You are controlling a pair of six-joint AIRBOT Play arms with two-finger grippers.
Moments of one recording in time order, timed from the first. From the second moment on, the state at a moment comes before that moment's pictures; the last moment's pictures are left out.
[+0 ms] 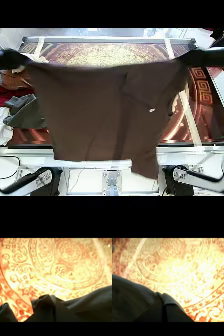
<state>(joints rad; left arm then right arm) 0.17 -1.26 1.62 1.13 -1.25 -1.23 -0.20 -1.39 1.68 -0.85 1.36 1.14</state>
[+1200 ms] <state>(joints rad) -0.04 -1.75 1.61 1.49 -1.02 -1.41 -0.11 -1.69 1.61 -1.22 1.32 1.23</state>
